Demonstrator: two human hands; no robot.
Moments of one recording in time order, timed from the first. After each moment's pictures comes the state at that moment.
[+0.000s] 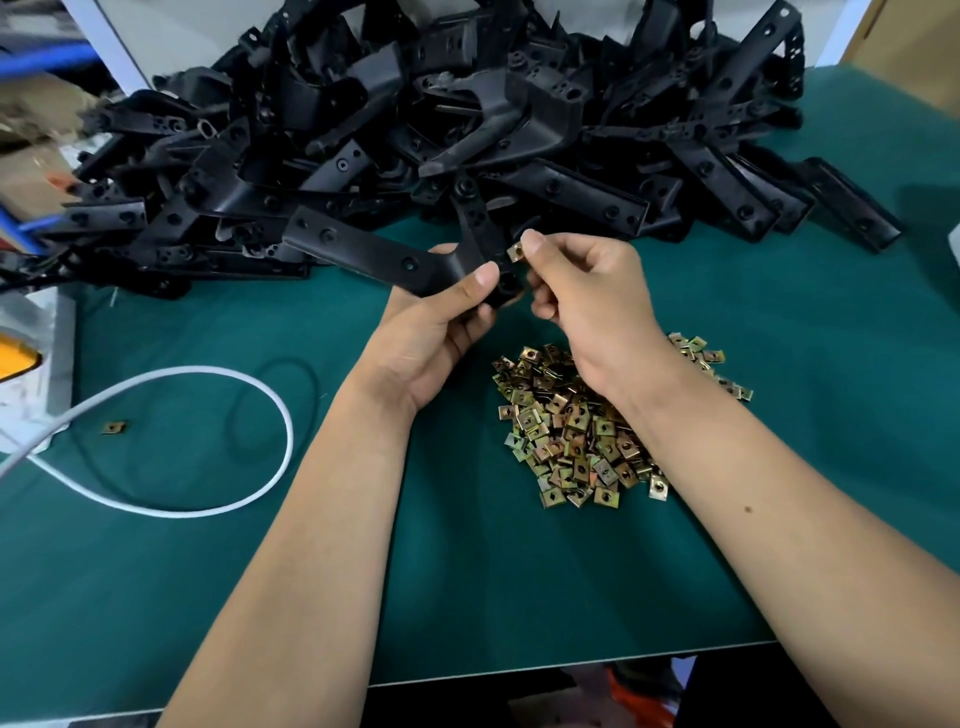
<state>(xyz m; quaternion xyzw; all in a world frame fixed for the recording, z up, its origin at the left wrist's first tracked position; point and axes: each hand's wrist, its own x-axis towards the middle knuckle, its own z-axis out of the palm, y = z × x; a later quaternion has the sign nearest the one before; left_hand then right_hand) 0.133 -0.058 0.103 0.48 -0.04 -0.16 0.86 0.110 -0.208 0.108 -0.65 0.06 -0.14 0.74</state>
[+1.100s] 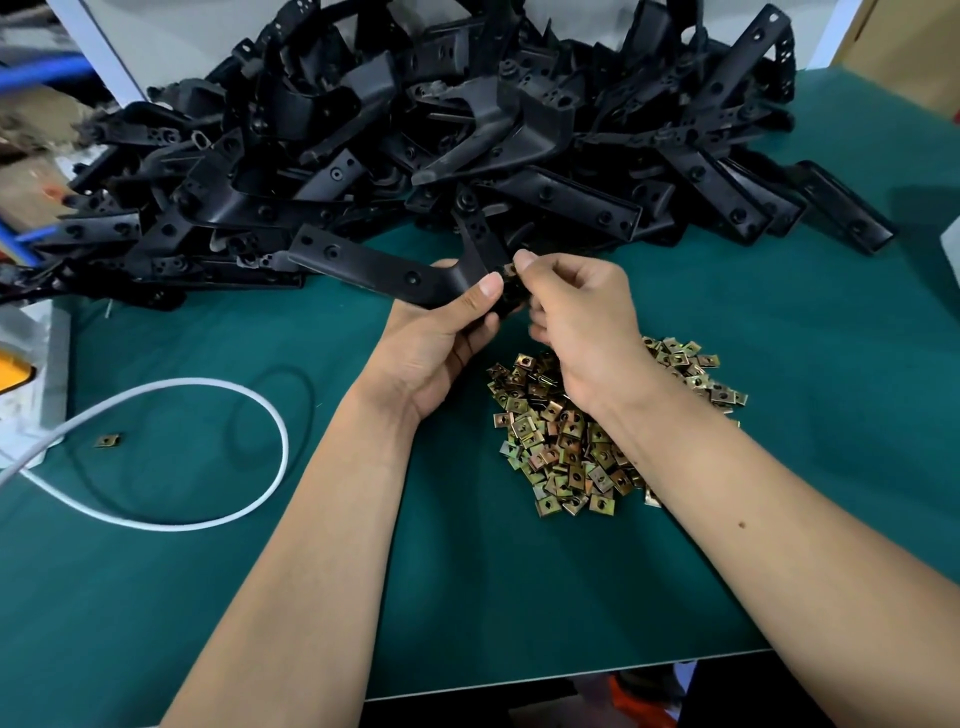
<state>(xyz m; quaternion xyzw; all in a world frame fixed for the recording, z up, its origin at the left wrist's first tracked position) 0.132 -0.062 0.103 0.49 -0.04 -0.16 0.86 0.105 -0.198 0.103 -0.65 0.10 -0.13 0.74</state>
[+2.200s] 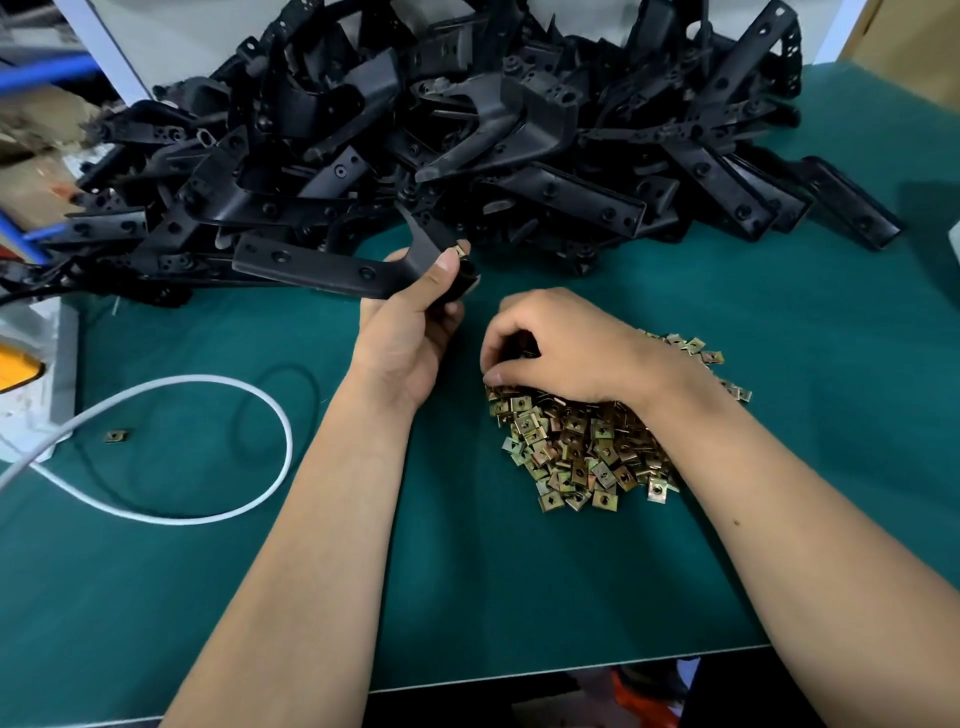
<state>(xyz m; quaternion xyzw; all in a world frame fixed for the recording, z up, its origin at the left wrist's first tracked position) 0.144 -0.054 0.100 0.45 0.03 -0.07 0.89 0.105 -0.221 0.110 -0.93 -0.21 0.03 0.29</state>
